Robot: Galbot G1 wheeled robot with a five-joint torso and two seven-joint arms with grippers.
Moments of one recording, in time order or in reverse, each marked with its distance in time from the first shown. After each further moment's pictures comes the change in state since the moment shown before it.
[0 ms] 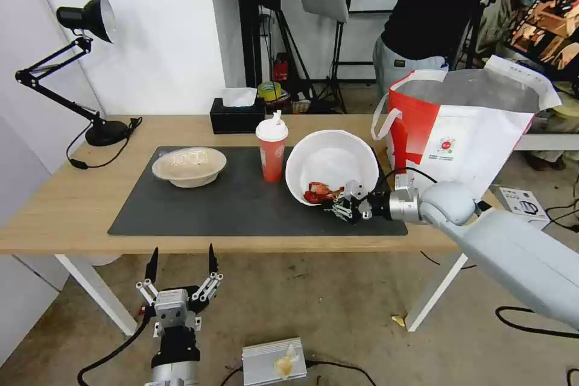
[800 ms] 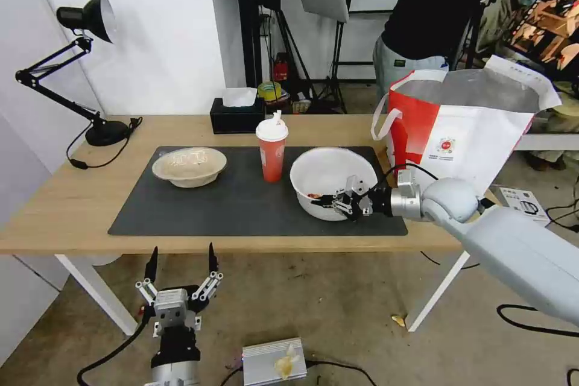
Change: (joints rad) left arm 0.006 0.000 -0.001 -0.012 0.001 -0.001 0.001; right arm 0.008 -0.023 0.015 0.041 0.053 0.003 0.001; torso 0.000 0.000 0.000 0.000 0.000
